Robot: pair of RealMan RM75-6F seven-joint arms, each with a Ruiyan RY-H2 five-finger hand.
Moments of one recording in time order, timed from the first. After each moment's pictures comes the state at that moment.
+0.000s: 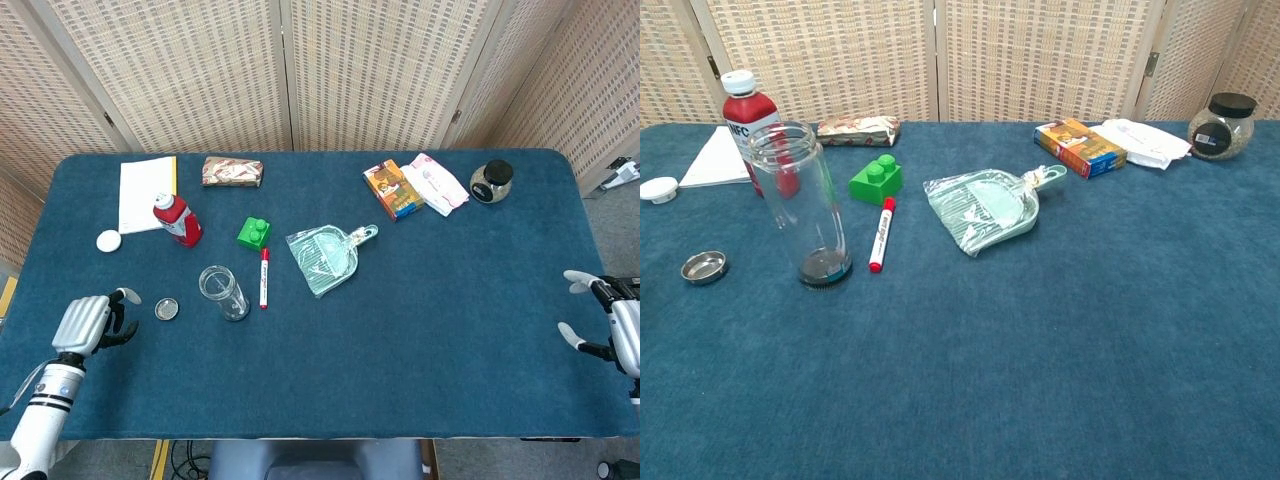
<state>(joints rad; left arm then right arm) -0.35 -1.21 -0.14 -1.62 1.24 1.11 0.03 0.10 -0.94 0.10 -1.68 -1.45 1.43 0.22</state>
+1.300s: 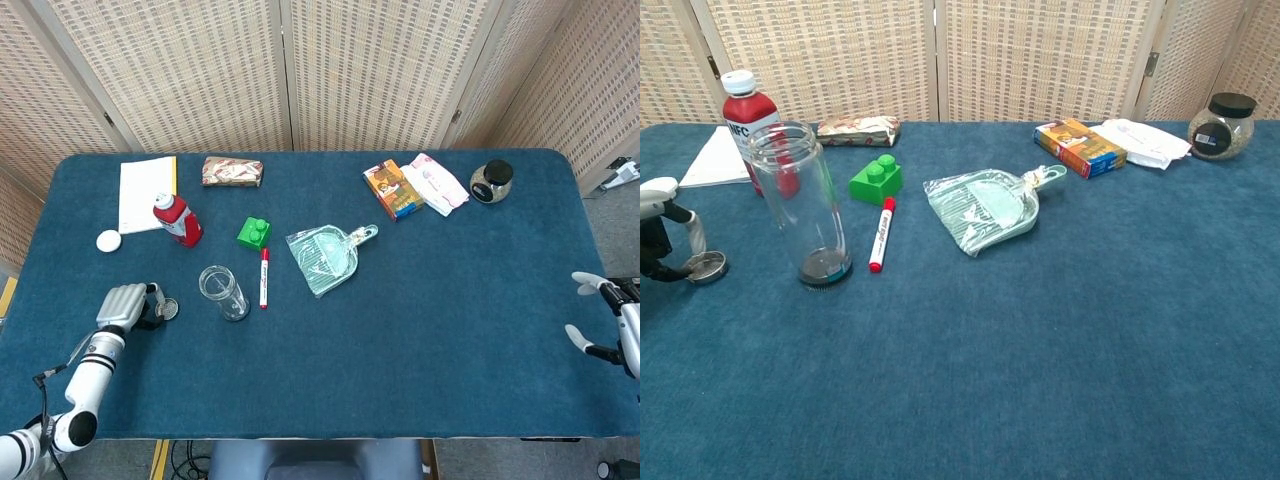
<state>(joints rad) -0.56 -1.43 -0.15 -1.33 0.92 0.85 0.22 0.08 -0.92 0.10 -1.70 -1.45 1.45 0.22</state>
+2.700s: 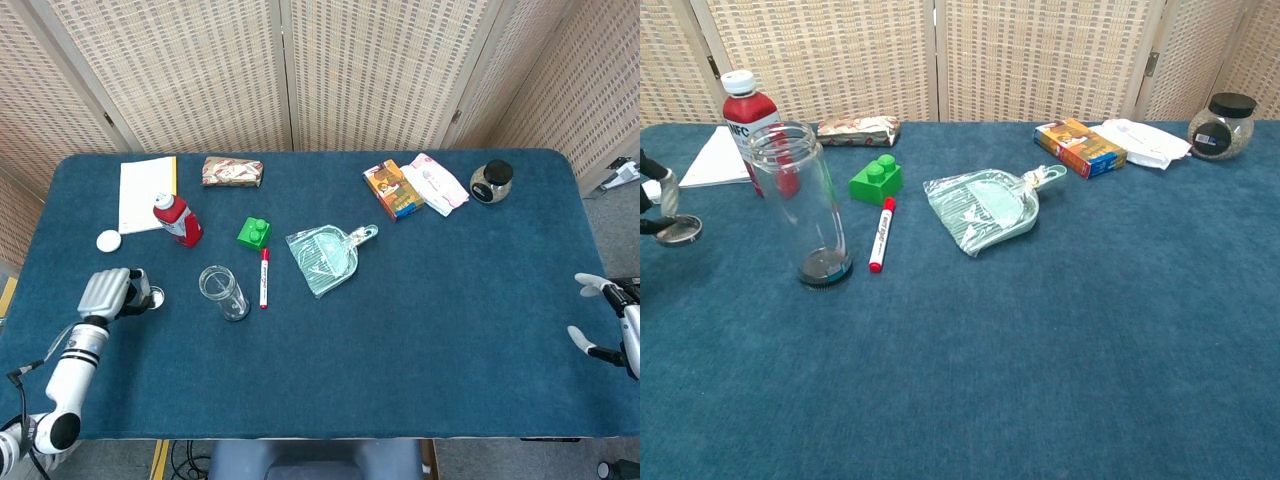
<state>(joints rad) -0.53 -1.33 -0.19 -1.40 1.02 0.94 0.11 0.08 -0.92 0.10 -1.70 -1.45 1.45 0.22</state>
